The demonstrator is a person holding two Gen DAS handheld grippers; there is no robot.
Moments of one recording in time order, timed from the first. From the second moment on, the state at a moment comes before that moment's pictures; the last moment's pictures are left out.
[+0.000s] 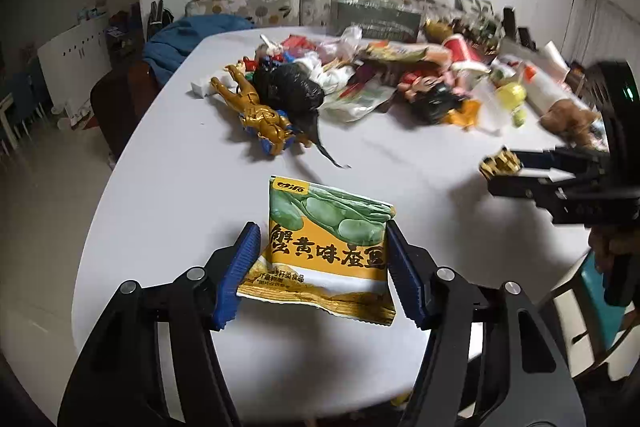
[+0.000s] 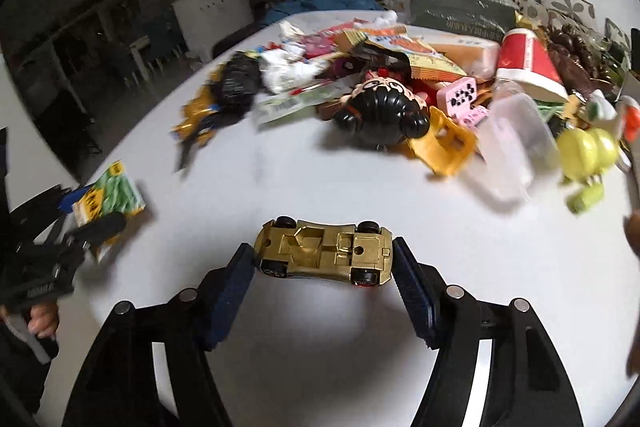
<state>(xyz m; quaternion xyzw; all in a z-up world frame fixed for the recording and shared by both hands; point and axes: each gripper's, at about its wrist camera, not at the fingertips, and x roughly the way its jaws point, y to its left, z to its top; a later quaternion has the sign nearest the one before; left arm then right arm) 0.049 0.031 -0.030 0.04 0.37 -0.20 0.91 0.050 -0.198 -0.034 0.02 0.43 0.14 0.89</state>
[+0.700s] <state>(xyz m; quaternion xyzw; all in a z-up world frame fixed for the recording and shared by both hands) -0.095 0.002 -0.074 0.08 0.46 -0.25 0.85 -0.114 -0.207 -0.079 0.03 0.51 0.21 0.83</state>
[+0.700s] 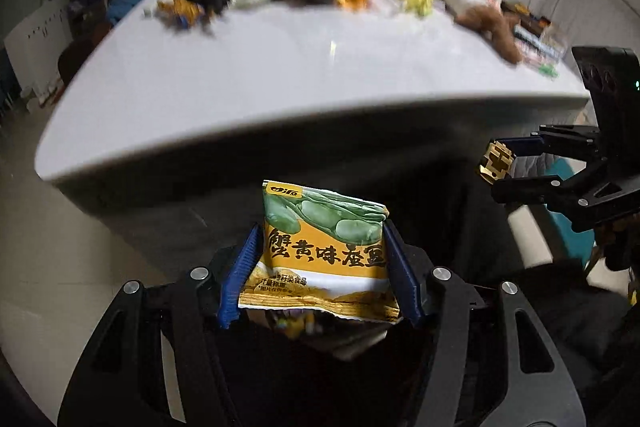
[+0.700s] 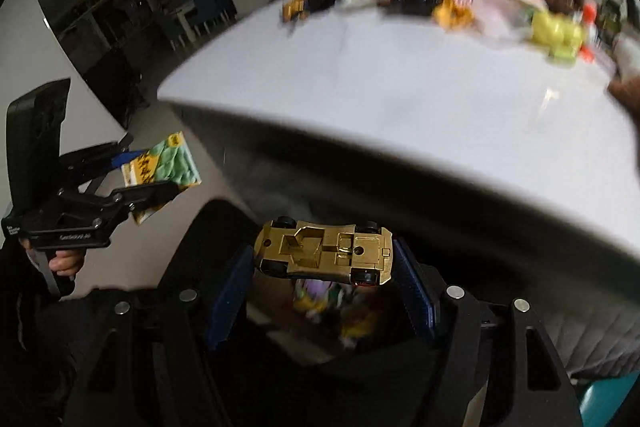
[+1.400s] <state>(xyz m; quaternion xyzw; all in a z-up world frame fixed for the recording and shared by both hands) -0.035 -0.009 -0.038 0.04 0.41 -0.24 0.88 0.008 -0.276 -0.008 0.00 0.38 0.10 0.92</state>
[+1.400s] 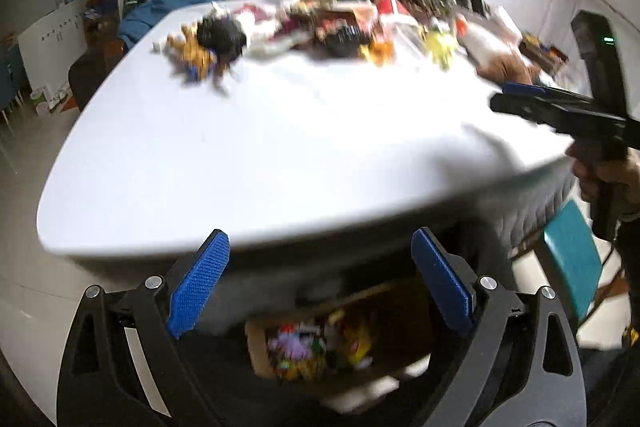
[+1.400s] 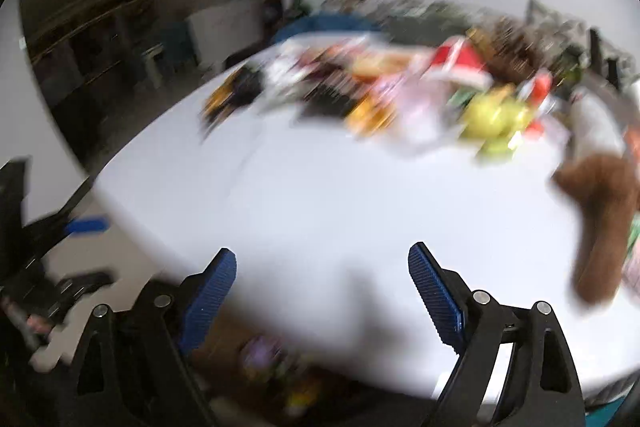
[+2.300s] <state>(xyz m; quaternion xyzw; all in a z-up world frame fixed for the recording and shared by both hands) 0.218 -0.146 -0.040 -0.09 0.48 -0.16 0.86 0.035 -0.364 -0.010 0.09 0.38 0.13 0.91</state>
